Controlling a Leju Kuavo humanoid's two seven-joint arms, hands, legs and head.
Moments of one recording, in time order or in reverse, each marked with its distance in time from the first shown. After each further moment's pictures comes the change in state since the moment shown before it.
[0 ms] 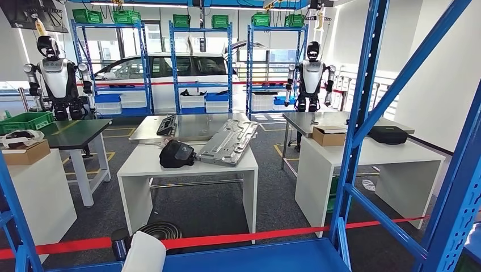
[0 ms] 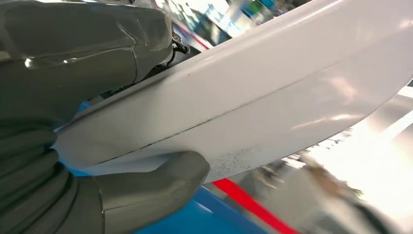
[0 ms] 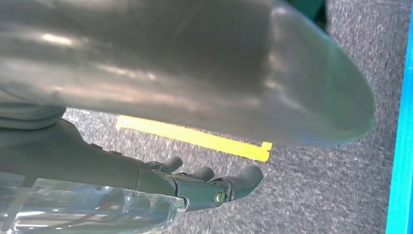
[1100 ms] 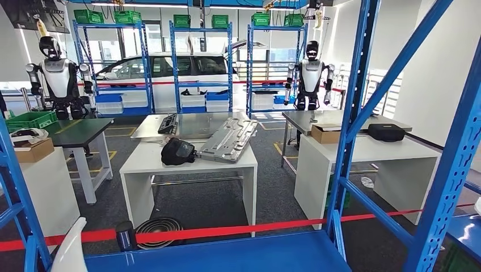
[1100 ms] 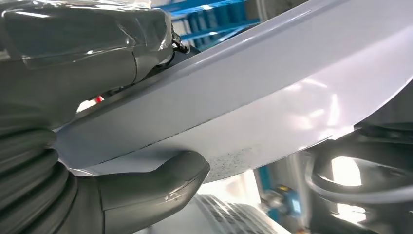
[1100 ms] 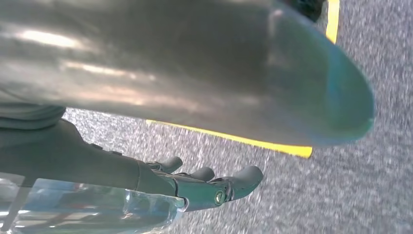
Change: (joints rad) left arm -0.316 -0.111 -0.474 0.050 1.012 -0.600 -0.154; right arm -0.123 -0.224 0.081 0.492 -0.077 -0.262 0.170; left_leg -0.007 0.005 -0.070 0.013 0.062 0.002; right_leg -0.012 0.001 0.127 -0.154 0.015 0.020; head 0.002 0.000
